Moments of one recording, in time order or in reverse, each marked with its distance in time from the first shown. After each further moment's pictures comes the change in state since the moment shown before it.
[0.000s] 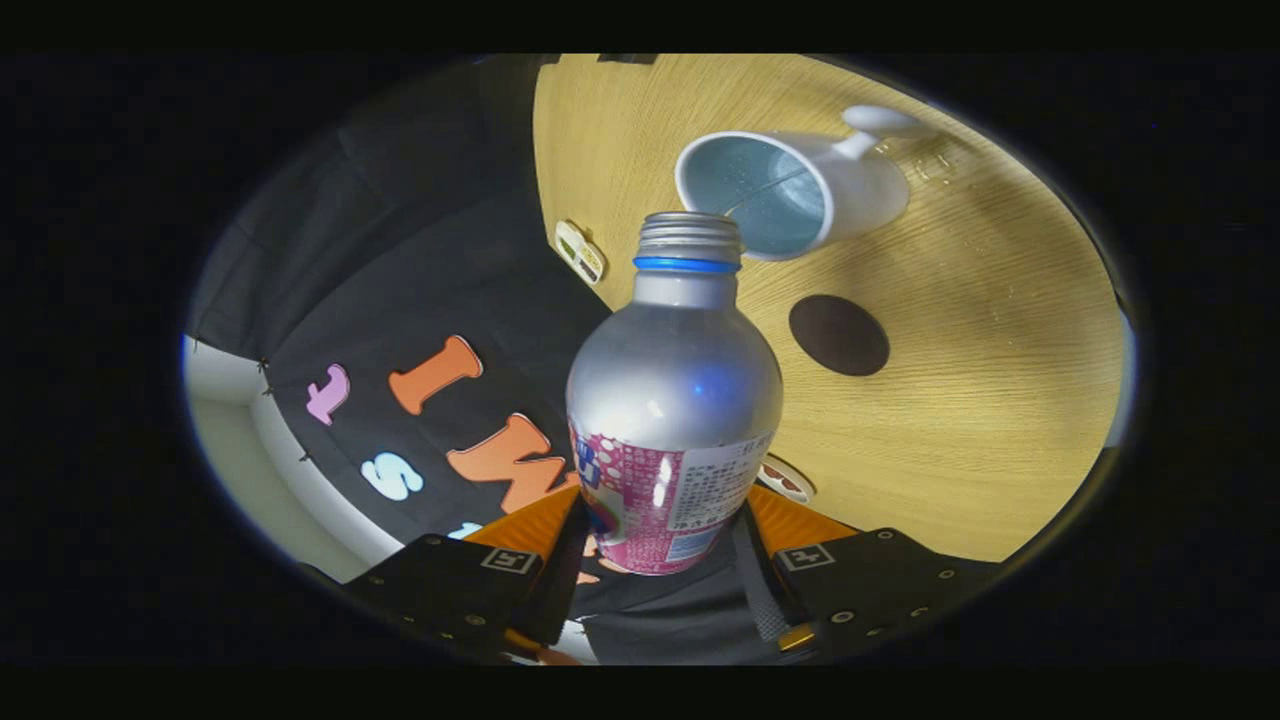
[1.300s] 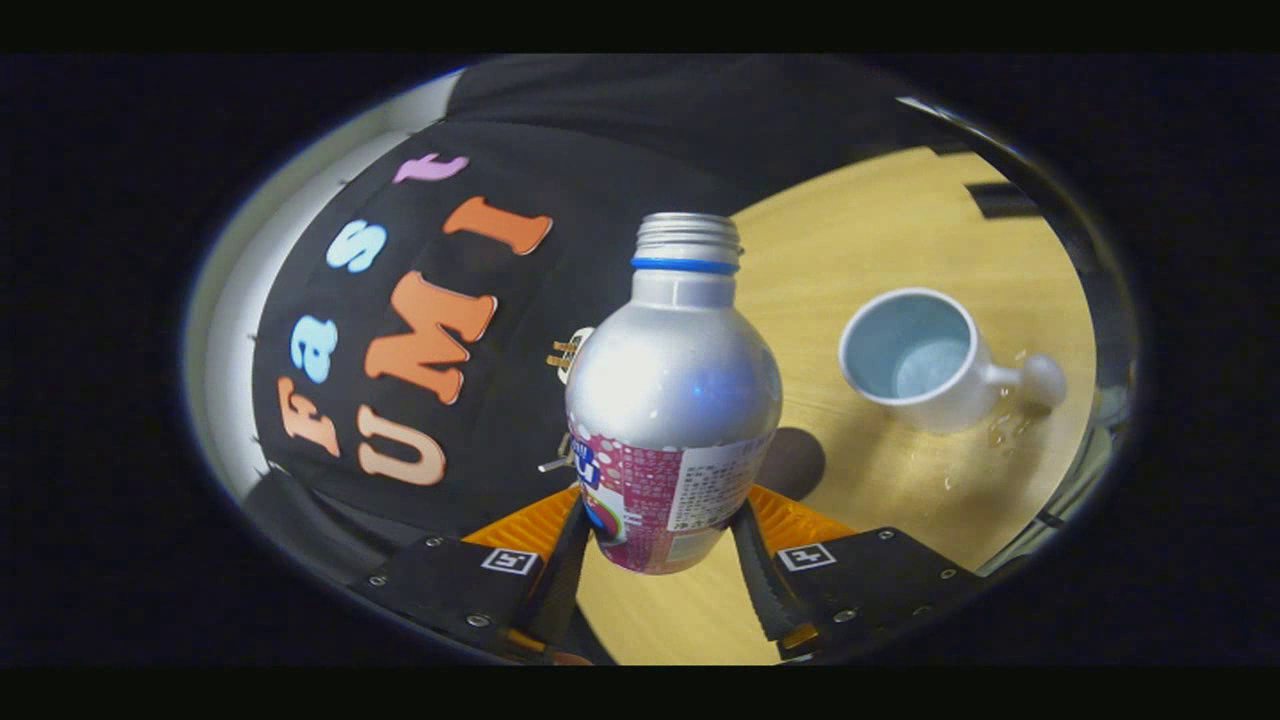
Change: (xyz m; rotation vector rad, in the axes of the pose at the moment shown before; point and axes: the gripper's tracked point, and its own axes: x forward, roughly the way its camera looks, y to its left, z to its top) arm 0.005 -0.044 0.027 -1.177 -0.164 -0.143
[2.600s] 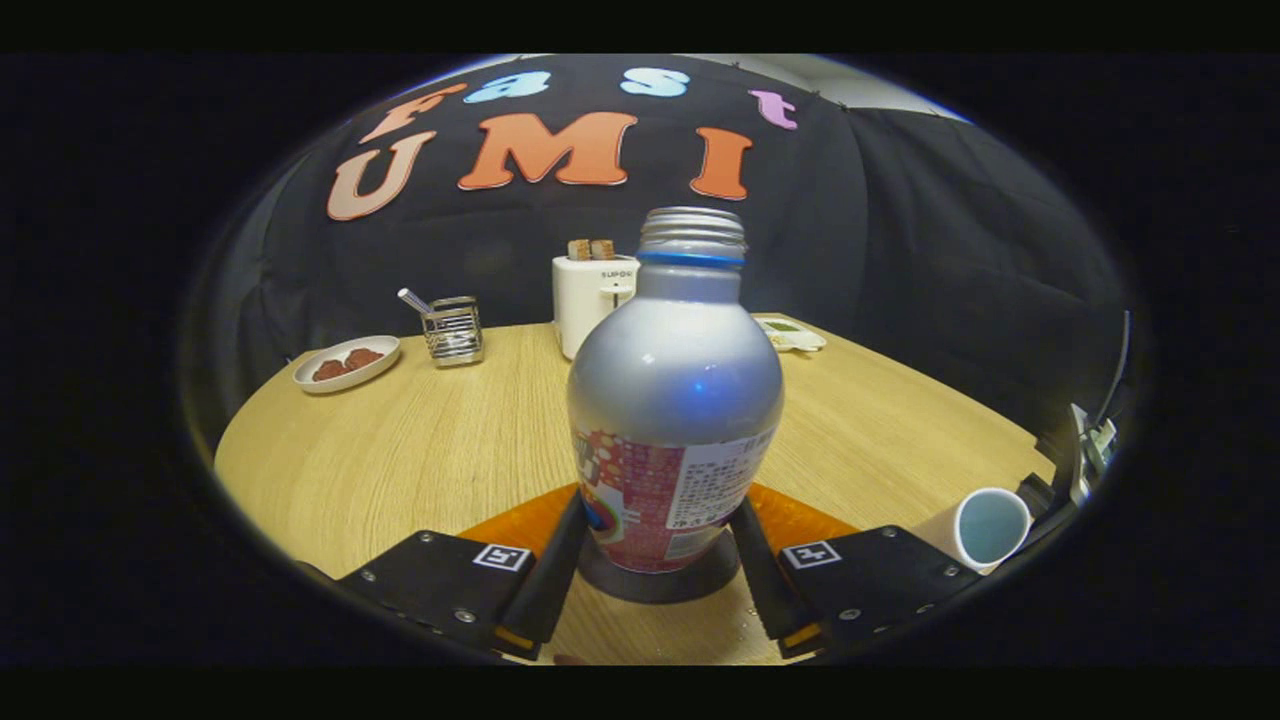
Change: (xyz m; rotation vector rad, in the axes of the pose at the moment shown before) arm 0.103 -0.060 -0.015 -0.924 -0.076 -0.313
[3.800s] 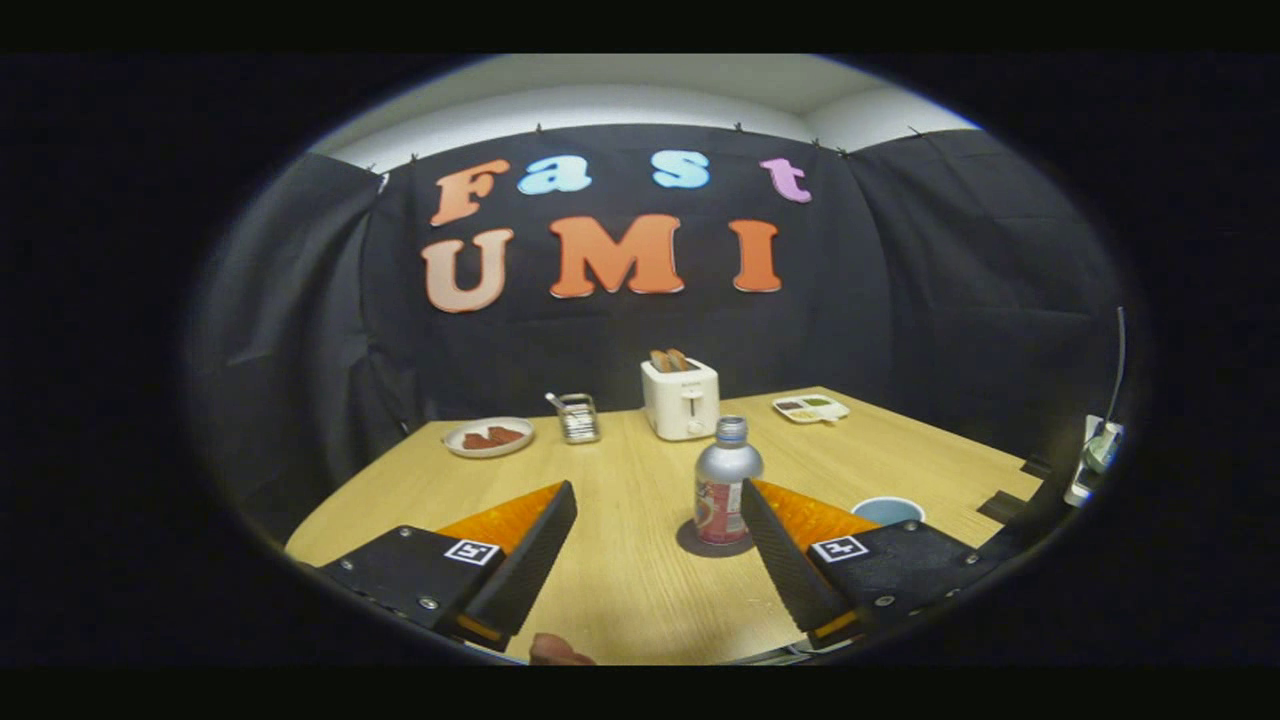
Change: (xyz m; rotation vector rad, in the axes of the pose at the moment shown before) arm -0.223 0.041 0.075 0.061 -0.325 0.317
